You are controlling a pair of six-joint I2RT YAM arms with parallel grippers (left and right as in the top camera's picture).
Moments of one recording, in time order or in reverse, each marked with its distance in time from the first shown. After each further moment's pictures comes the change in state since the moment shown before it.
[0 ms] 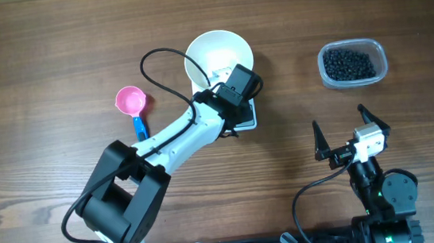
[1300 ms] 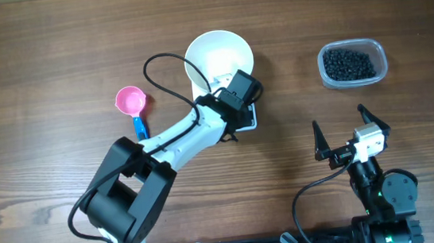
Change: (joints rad) left arm -0.007 0.029 -0.036 0.024 -0.008 0.000; right arm 0.000 0.000 0.000 0.000 0.000 0.000
